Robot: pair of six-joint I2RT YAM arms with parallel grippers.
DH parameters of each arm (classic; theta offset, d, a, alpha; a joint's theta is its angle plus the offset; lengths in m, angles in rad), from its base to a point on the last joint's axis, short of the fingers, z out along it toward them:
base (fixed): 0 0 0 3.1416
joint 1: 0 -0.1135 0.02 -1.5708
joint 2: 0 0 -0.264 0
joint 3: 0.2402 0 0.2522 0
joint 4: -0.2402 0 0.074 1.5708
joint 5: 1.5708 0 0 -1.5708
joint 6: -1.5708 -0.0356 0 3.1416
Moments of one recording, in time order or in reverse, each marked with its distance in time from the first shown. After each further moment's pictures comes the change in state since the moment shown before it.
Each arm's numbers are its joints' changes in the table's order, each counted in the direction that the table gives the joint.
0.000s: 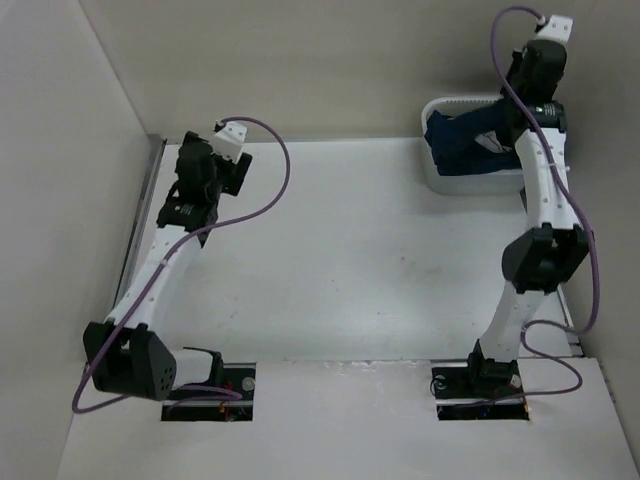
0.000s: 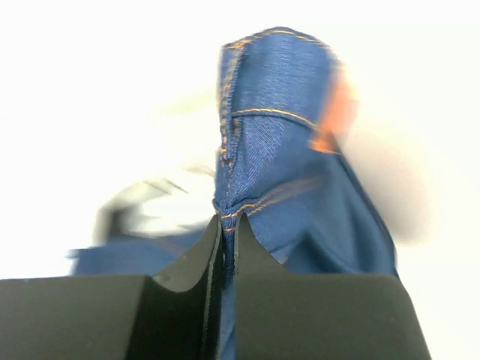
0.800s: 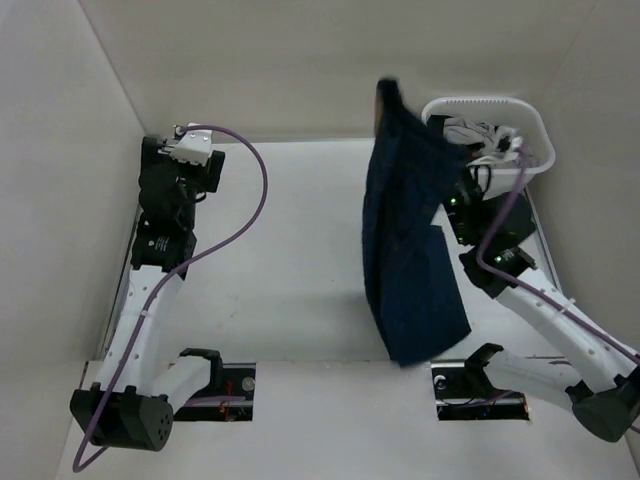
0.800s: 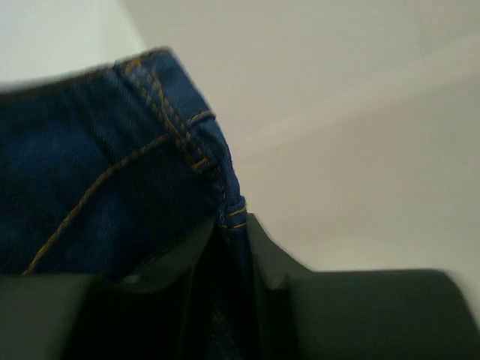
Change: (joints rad) left arm -0.092 0.295 -0.110 0.130 -0.002 0.018; right arm -0.796 0.963 -1.032 0.946 -0.103 -0.341
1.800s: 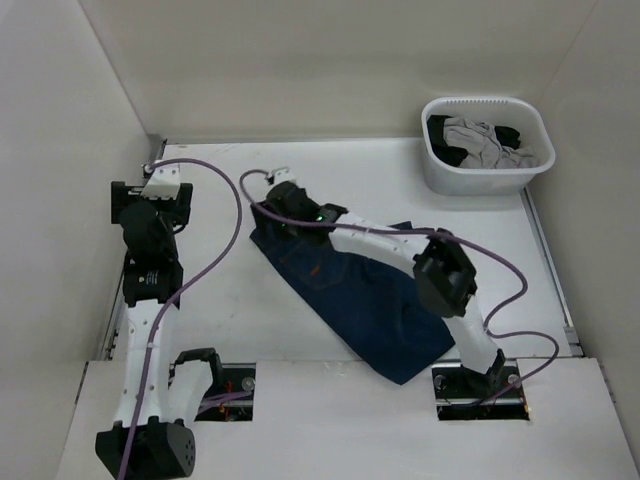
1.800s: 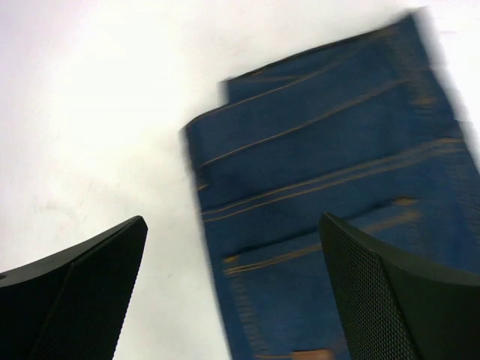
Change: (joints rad) left arm -0.173 0.164 -0.236 -0.009 -0.019 -0.011; right arm -0.204 -1.045 0.576 -0.852 0.032 -0.077
